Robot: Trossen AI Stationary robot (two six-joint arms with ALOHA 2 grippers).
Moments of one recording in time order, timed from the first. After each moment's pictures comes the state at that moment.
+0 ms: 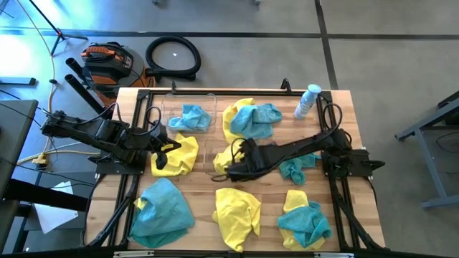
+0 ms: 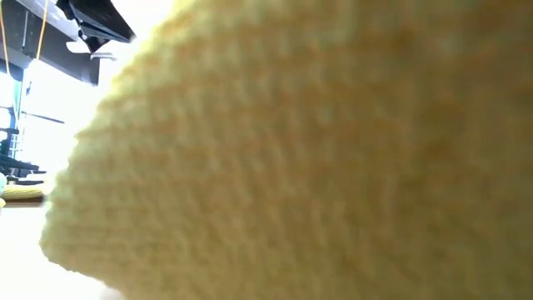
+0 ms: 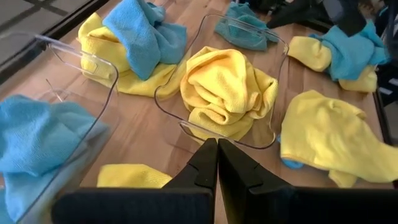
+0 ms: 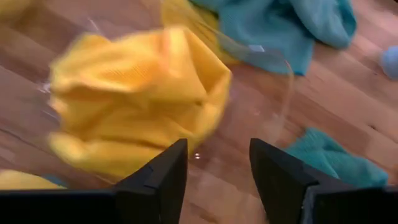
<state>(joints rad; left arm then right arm) -0.24 0.70 0.77 -0.70 -0.37 -0.49 0.27 2.02 1.92 -1.51 0.46 1.33</state>
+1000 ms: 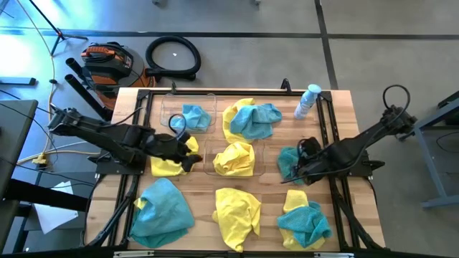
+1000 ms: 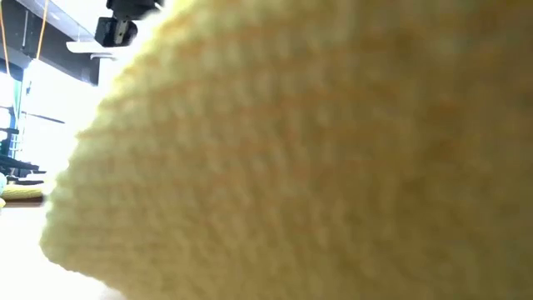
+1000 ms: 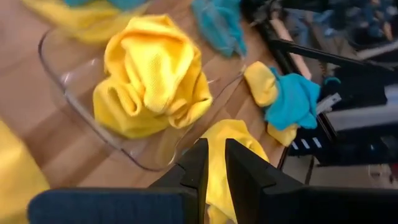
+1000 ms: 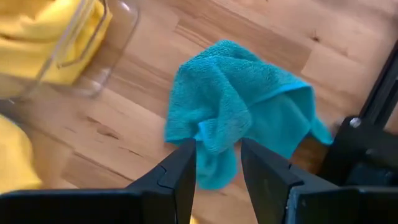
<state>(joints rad) -0.25 1.08 0.94 -0.54 -0.21 -1.10 0.52 1.16 1.01 -1.35 0.36 1.59</state>
